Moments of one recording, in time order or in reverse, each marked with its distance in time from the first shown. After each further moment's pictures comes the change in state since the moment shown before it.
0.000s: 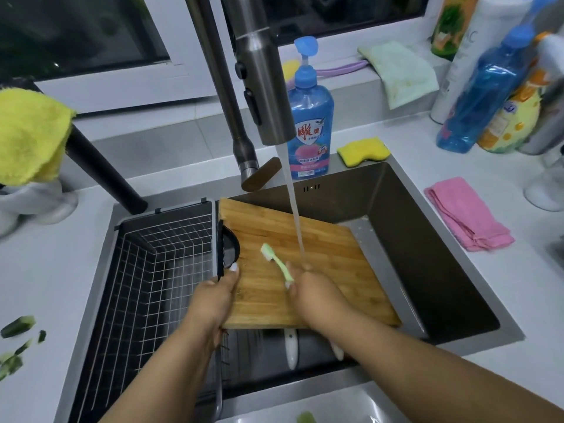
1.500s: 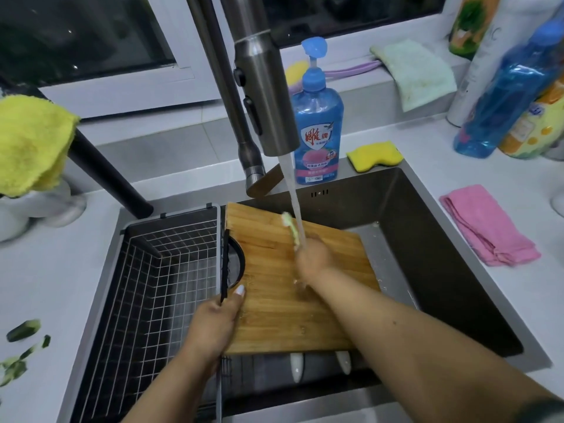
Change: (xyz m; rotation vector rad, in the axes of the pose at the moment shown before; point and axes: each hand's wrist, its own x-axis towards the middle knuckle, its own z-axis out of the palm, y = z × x) left_hand -0.006 -0.016 -0.006 0.129 -0.003 0.108; right_hand 0.102 -0.001 -0.007 0.184 0.097 0.221
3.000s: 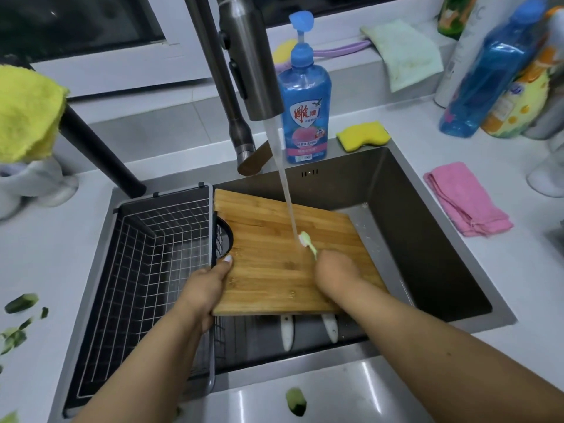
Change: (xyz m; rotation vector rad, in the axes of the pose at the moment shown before) left_hand 0.009 0.003 0.000 -0.147 -0.027 -0.155; right_hand -0.067 0.051 -0.015 -0.341 -0.114 0.074
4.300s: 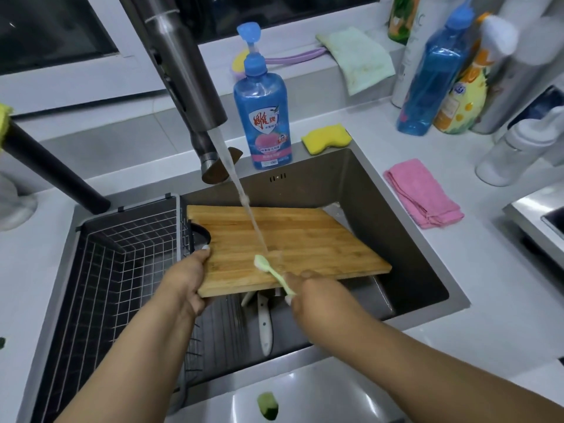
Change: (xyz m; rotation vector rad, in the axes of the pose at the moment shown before) left_hand -0.010 0.037 0.039 -0.157 -0.035 -0.133; right_hand -0.086 0.033 -0.018 -0.060 0.125 -0.428
